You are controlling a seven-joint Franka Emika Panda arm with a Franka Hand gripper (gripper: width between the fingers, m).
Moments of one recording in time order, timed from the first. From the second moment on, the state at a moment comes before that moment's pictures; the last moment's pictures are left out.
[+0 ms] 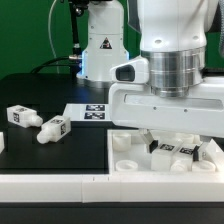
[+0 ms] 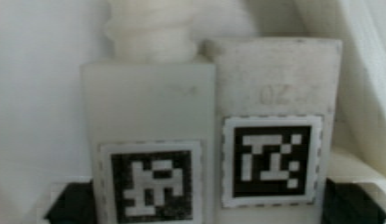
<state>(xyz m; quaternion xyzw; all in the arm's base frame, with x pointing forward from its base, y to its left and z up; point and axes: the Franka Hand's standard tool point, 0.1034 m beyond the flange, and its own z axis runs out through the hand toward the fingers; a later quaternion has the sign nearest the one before) 0.608 0.076 0.028 -0.96 0.26 0.01 0.05</state>
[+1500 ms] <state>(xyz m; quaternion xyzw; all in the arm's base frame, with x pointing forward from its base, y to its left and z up) 0.482 0.048 0.078 -0.97 0.24 0.02 0.04</state>
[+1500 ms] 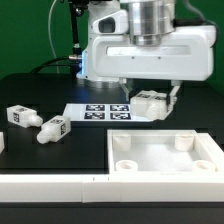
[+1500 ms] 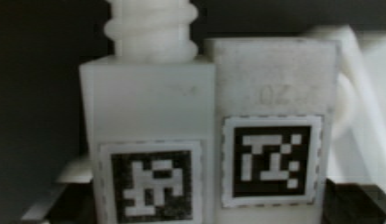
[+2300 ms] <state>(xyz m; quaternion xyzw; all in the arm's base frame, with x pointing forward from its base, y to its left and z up) 0.417 0.043 0.033 -0.97 0.23 0.00 0.02</state>
